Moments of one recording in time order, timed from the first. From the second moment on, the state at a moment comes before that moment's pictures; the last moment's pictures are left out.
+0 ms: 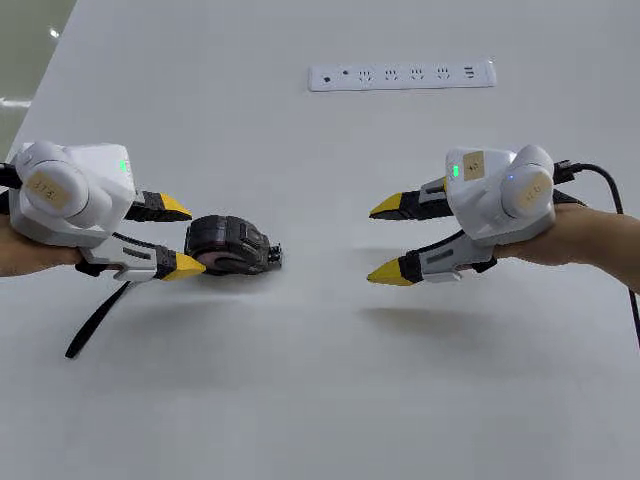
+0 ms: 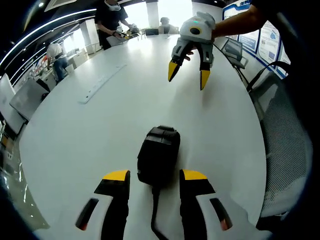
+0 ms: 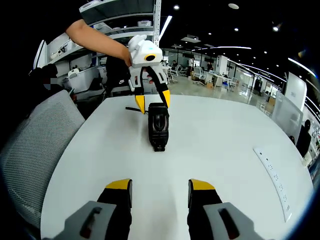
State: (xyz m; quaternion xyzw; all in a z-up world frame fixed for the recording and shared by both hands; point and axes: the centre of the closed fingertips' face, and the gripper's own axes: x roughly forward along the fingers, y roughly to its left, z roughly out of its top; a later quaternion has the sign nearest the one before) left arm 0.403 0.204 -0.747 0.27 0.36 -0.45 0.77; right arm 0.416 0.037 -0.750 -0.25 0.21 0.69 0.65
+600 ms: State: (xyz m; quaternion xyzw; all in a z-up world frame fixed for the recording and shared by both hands) left arm 0.405 0.198 -0.761 0.29 0.38 -0.48 0.73; right arm 0.412 0.077 -0.763 -0.25 0.21 0.71 0.62
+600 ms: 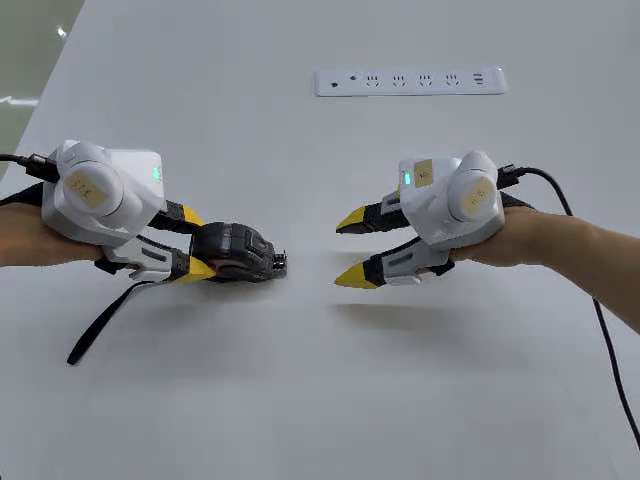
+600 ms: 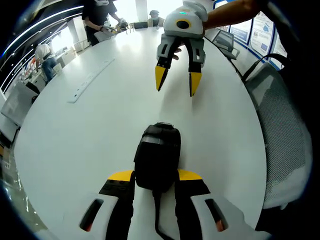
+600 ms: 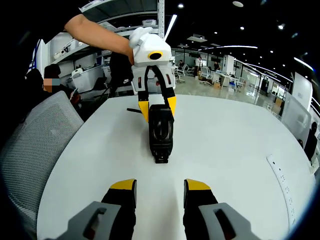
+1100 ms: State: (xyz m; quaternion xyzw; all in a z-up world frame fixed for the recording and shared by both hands) left arm 0.406 0.199 -0.762 0.31 0.37 -0.49 0.73; right arm 0.408 0.107 -0.774 -0.25 0.22 0.72 0.61
